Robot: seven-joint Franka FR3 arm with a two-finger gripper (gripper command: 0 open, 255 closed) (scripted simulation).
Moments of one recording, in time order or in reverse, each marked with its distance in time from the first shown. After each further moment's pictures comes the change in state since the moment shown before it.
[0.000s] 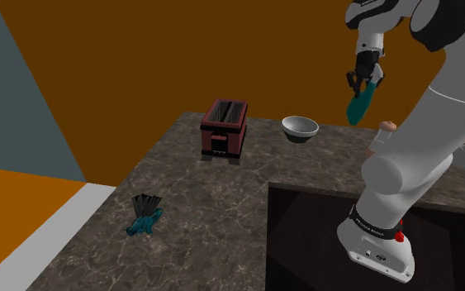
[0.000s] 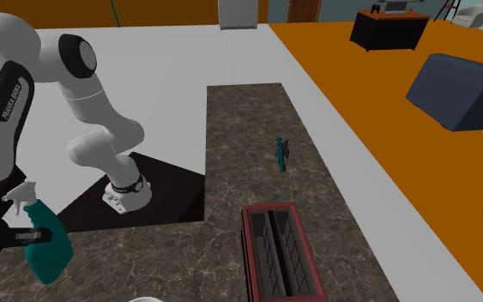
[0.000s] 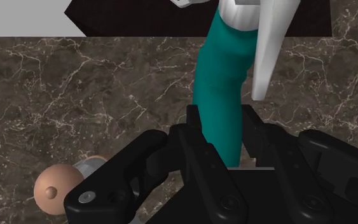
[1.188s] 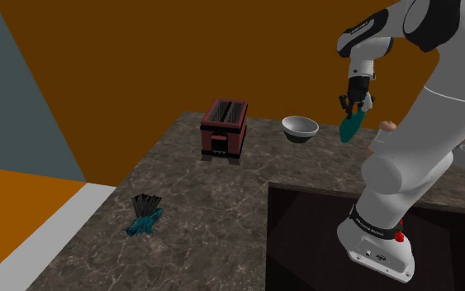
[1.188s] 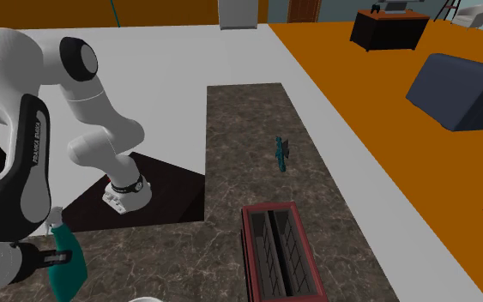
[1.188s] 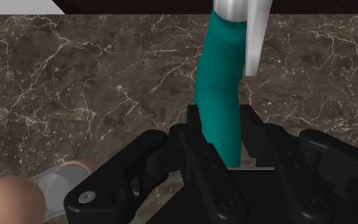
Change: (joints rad) arm -0.007 0.041 -0.011 -0.207 0.012 0.242 -0.016
